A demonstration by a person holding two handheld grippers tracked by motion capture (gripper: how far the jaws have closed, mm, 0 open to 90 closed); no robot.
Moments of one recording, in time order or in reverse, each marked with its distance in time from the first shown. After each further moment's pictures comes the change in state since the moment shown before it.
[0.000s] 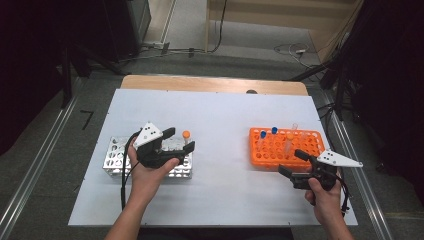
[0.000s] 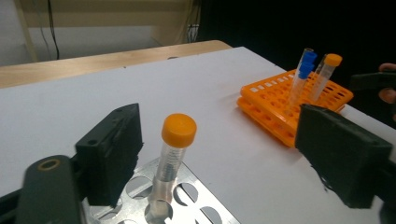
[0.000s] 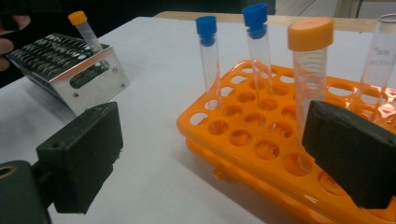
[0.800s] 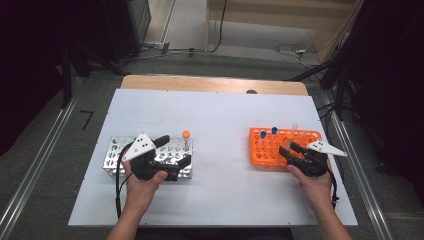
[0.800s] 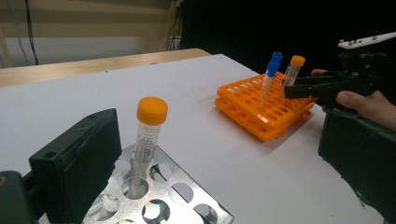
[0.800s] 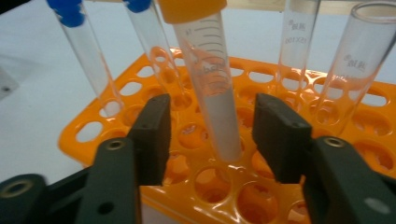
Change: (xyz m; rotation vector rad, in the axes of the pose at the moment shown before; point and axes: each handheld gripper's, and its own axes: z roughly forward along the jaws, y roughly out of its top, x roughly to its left) left arm -0.005 -0.015 -0.018 -0.050 -0.063 -0.002; right arm -0.027 -0.003 0.040 0.051 -0.265 0.042
